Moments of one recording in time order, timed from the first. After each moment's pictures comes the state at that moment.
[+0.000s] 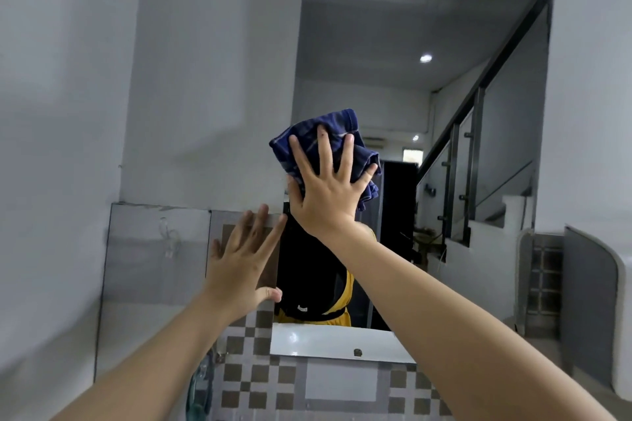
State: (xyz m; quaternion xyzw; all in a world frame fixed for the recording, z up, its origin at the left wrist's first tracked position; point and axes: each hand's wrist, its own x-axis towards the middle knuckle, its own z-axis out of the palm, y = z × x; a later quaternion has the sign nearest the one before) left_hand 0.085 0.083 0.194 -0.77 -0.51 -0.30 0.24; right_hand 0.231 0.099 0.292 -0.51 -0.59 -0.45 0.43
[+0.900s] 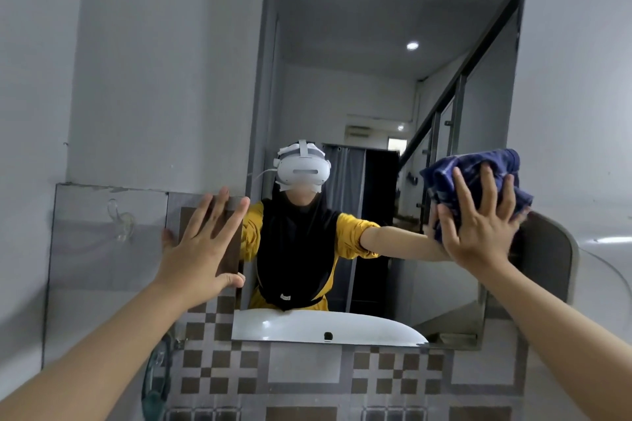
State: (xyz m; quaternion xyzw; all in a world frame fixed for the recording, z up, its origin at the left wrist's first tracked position) left_hand 0.090 0.077 0.196 -0.76 -0.55 -0.28 0.20; right_hand 0.503 0.057 0.242 -0.62 -0.50 -0.41 0.44
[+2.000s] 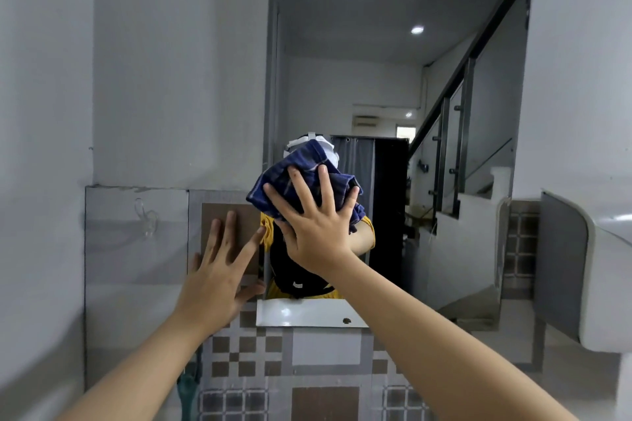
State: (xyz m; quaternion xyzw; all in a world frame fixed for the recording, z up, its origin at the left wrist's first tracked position) left_hand 0.081 0.082 0.143 -0.77 -0.49 -0.34 0.22; right_hand 0.268 0.095 0.209 -0.44 -0.65 -0.48 0.38
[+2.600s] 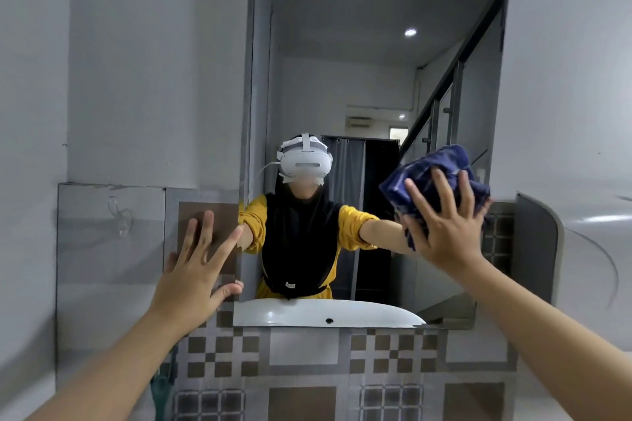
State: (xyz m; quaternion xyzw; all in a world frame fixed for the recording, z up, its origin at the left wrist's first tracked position) left_hand 0.083 0.090 0.140 -0.77 -0.49 -0.35 0.22; right_hand 0.486 0.060 0.215 -0.56 -0.56 -0.48 0.37
